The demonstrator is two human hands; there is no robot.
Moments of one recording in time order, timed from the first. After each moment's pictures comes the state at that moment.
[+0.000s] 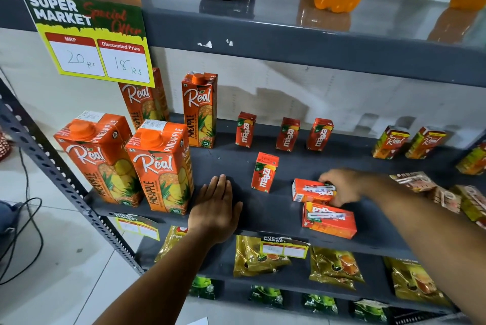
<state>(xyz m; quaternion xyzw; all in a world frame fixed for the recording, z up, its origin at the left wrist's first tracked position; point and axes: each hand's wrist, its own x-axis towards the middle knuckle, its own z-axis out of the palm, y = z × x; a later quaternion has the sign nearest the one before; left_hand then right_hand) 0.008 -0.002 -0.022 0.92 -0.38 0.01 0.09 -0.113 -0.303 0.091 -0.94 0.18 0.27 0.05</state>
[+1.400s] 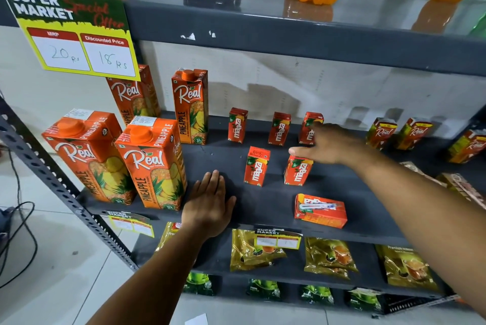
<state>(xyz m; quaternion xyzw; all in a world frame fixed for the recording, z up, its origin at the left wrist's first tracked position) 0.006 -0.001 -0.022 0.92 -0.38 0.02 0.08 -0.094 -0.262 0.156 -0.97 0.25 0.05 0.04</state>
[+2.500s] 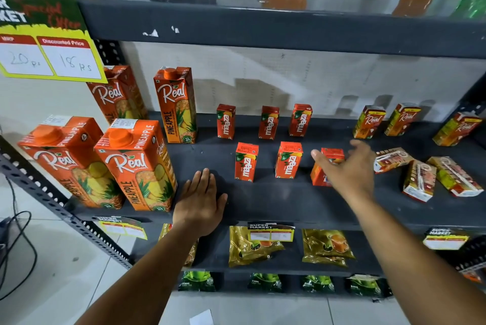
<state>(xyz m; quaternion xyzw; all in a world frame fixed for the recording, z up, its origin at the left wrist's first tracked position) 0.006 -0.003 -0.019 0.93 -0.36 0.00 0.06 -0.163 -0.276 0.062 -0.78 0.47 -0.31 0.28</state>
